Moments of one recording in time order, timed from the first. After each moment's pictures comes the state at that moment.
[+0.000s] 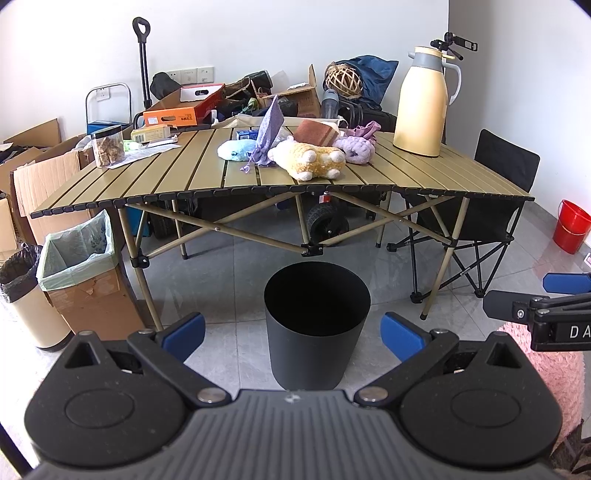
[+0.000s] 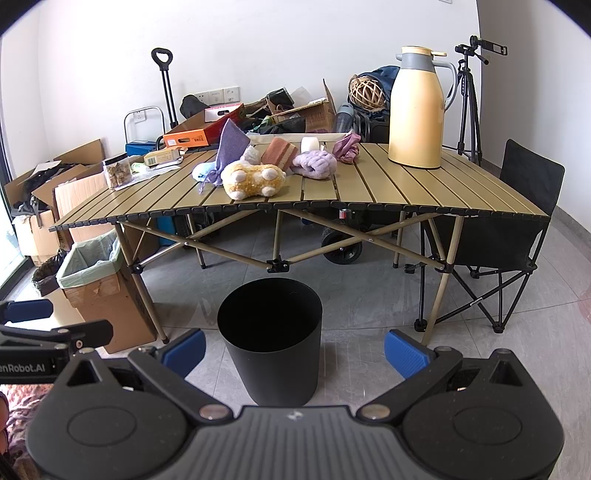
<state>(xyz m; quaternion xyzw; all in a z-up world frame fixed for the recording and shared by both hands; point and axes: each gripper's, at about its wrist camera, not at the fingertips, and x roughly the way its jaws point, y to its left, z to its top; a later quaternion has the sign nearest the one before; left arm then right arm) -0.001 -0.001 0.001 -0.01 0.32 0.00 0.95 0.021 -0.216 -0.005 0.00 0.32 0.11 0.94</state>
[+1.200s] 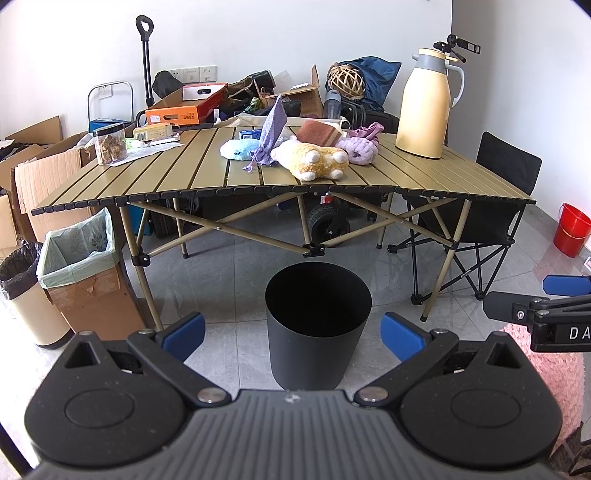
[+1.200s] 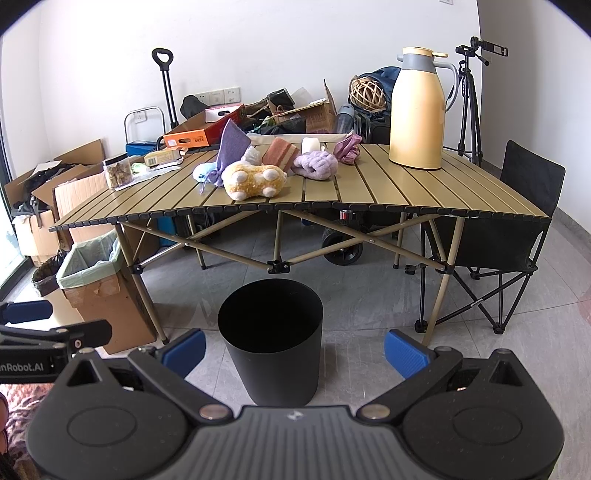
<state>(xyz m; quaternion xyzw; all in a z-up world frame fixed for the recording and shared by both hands) 0.002 0.000 0.003 -0.01 0.32 0.00 0.95 0.023 -0.214 -0.005 0.00 0.32 0.11 0.94</state>
